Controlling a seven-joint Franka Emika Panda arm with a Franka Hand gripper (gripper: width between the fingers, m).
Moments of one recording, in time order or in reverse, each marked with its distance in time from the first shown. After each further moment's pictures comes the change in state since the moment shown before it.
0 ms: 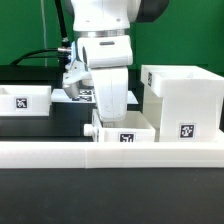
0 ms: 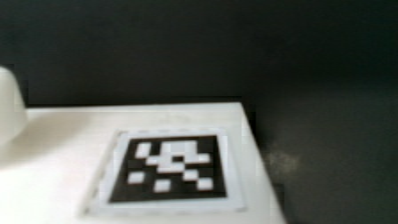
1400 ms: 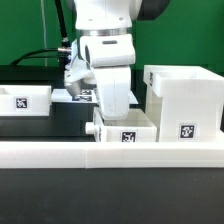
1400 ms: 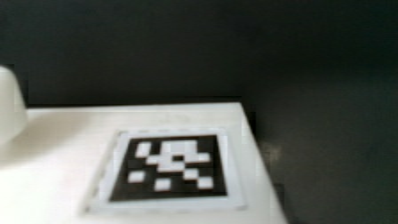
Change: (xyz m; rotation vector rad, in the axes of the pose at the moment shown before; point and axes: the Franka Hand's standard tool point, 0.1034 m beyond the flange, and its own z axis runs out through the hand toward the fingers) arm 0.003 -0.005 -0.002 0.019 -0.005 -0.012
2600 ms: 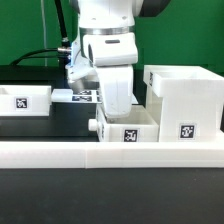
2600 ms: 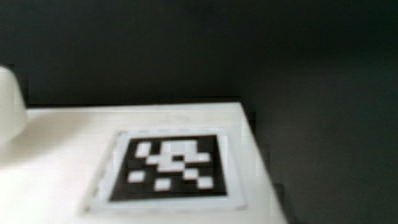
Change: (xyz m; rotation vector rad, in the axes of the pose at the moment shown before) arm 0.009 -0.011 -0.002 0.035 0.003 0.007
